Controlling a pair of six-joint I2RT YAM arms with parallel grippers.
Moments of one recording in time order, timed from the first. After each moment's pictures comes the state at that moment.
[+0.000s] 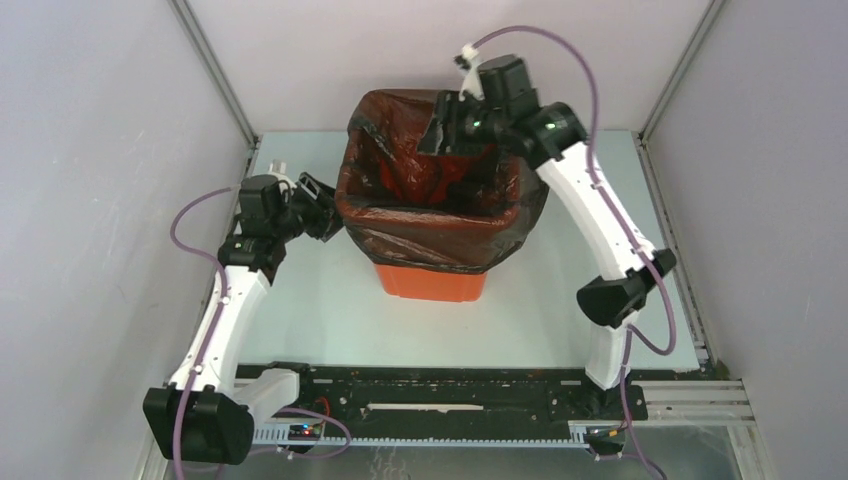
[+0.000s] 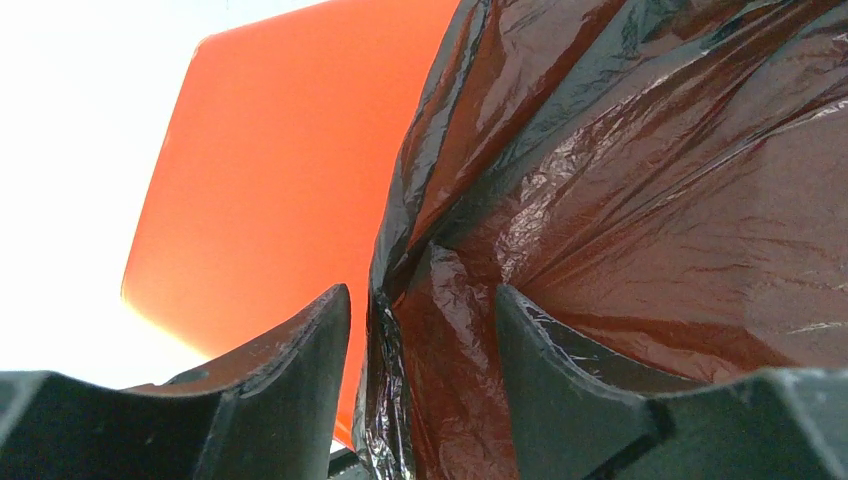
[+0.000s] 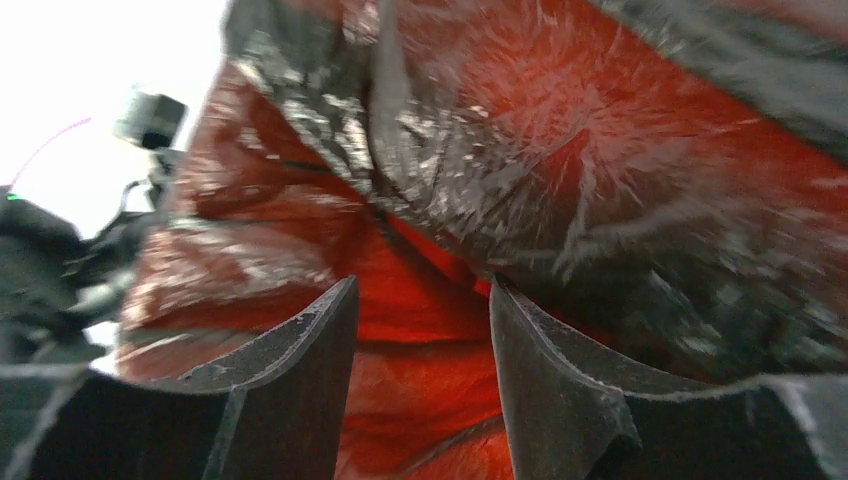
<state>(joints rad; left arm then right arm) -0.06 1.05 0.97 -0.40 0.43 -1.01 0.59 1.88 2.39 -0.98 -0.28 0.50</state>
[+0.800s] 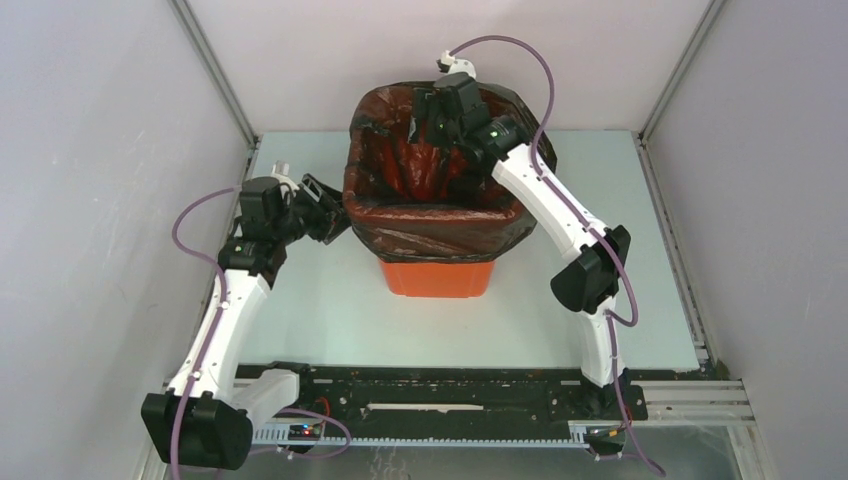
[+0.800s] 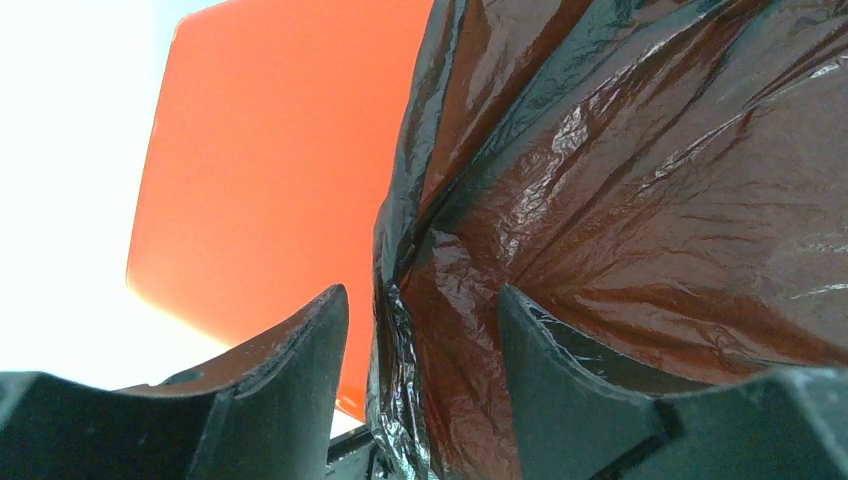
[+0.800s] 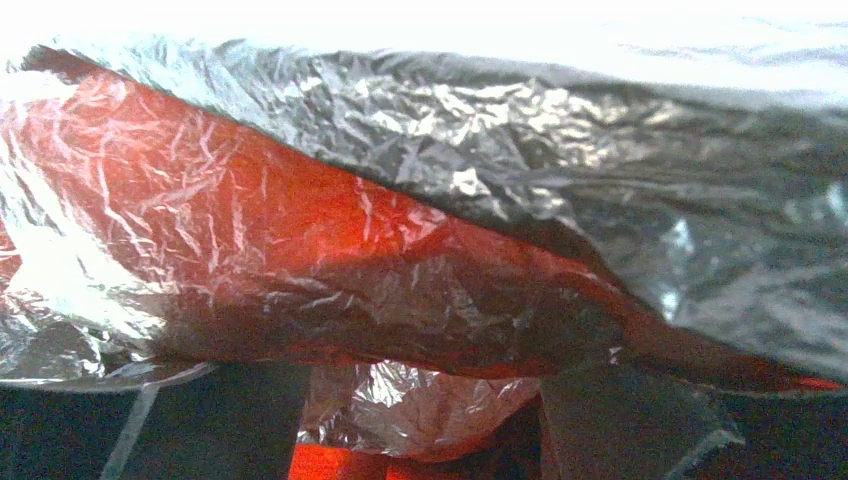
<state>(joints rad) -0.08 1.03 0.96 -0.40 0.45 -1.01 0.65 2.09 2.32 -0.67 0.22 0.47</state>
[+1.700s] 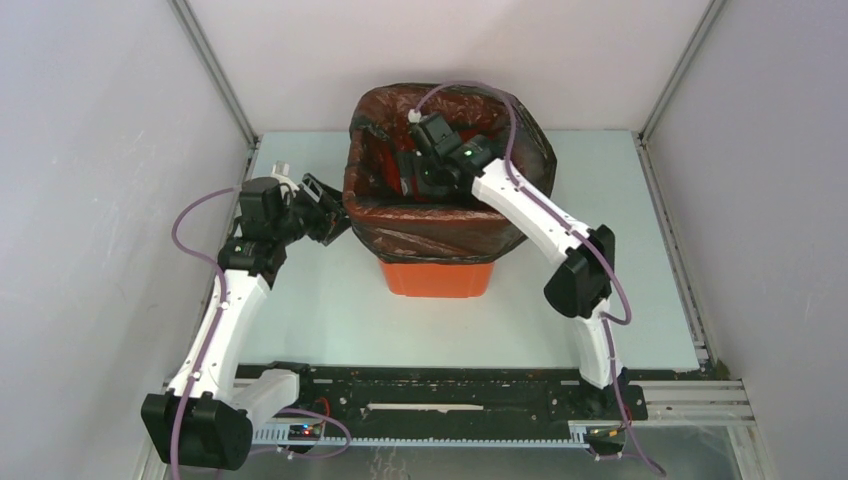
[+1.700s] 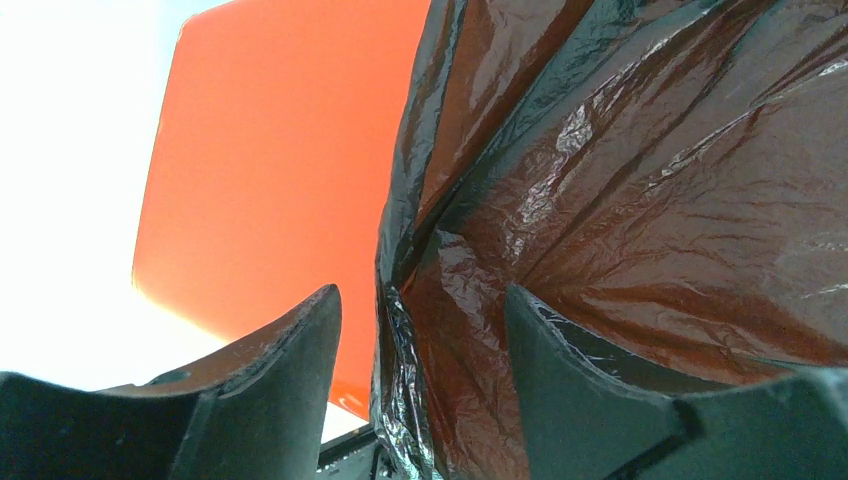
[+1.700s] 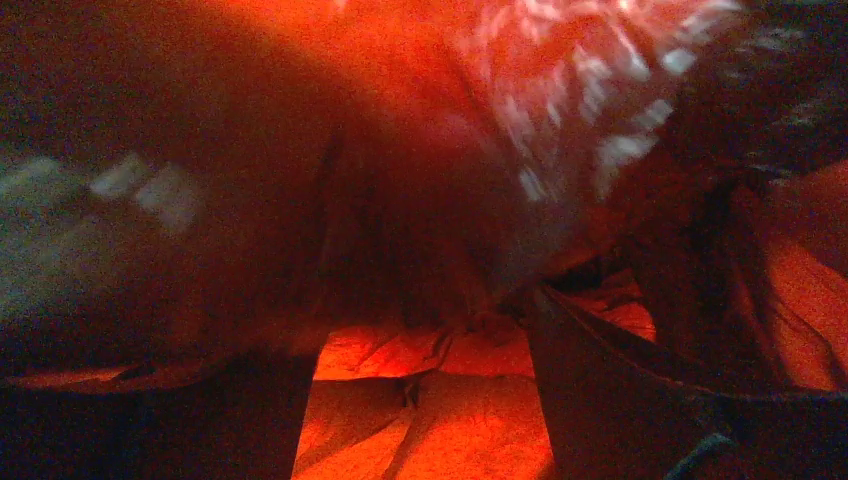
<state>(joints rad) -0.08 1.02 0.96 -0.41 0.45 -1.00 0.75 2.07 2.22 -0.96 0.12 0.41</state>
